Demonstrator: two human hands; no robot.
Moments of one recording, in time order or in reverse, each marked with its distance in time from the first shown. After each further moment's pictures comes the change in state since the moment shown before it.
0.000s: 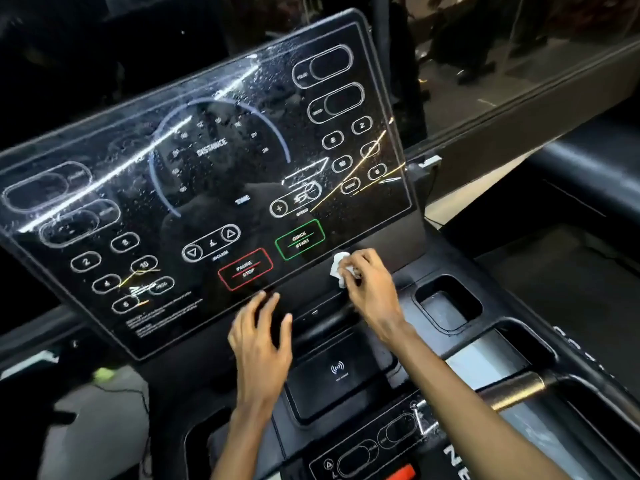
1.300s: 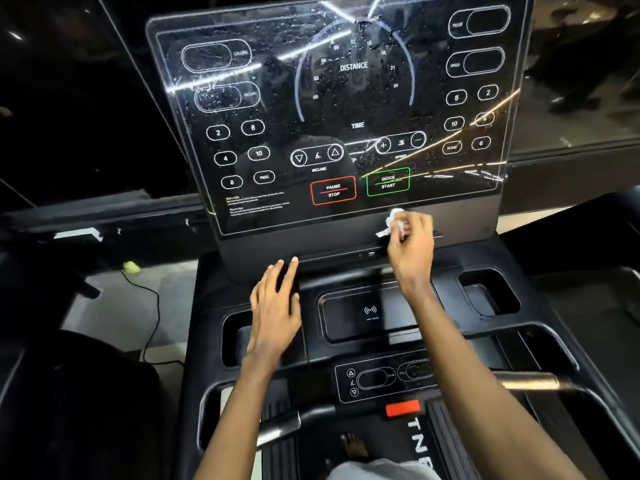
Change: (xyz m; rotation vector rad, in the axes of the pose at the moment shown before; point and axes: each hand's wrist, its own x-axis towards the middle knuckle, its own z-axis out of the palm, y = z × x) left_hand -0.097 -0.079 -0.024 0.077 -0.126 -0.196; right_hand -0.023 -0.031 0.037 -0.024 0.069 -0.008
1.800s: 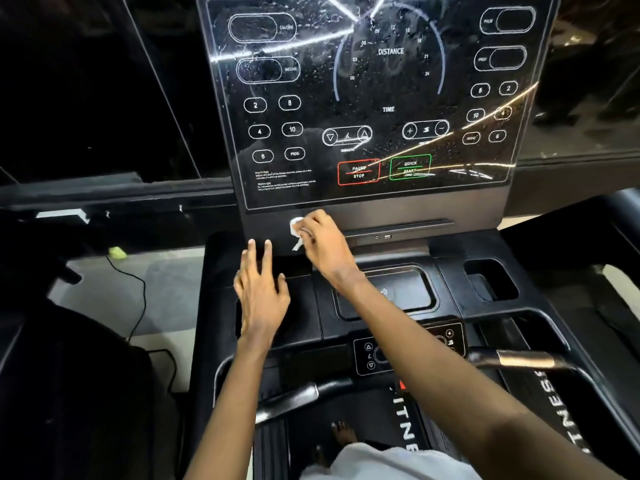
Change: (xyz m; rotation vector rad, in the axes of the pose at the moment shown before) left_hand -0.014 -0.047 -0.017 -0.017 0.122 -0.196; right_hand -0.070 -0.089 0.116 -0.089 -0.463 -0.430
